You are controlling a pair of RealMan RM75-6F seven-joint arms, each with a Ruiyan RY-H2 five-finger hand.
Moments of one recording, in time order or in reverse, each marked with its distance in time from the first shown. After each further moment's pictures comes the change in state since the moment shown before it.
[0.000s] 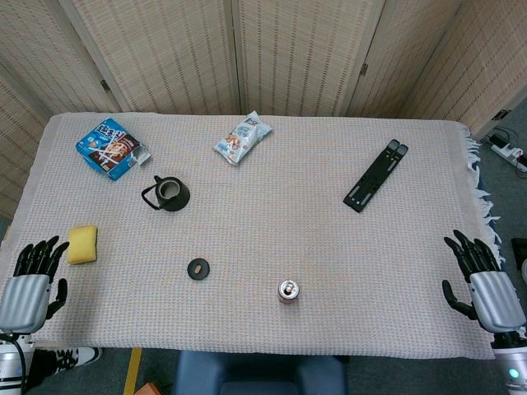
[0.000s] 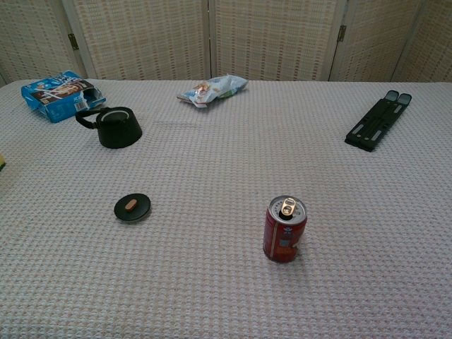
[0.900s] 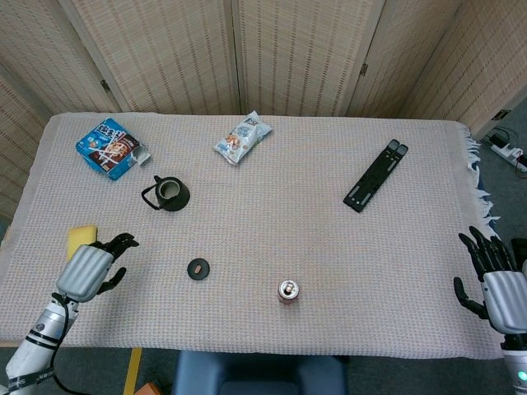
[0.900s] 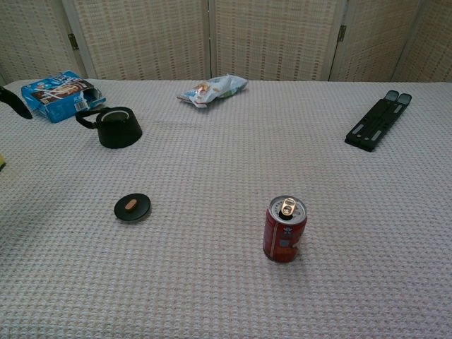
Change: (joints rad) left arm -0.257 0.004 -0.009 0.073 0.163 -0.278 -0.117; right arm -0.022 0.019 0.018 -0.018 0.020 0.048 -0.026
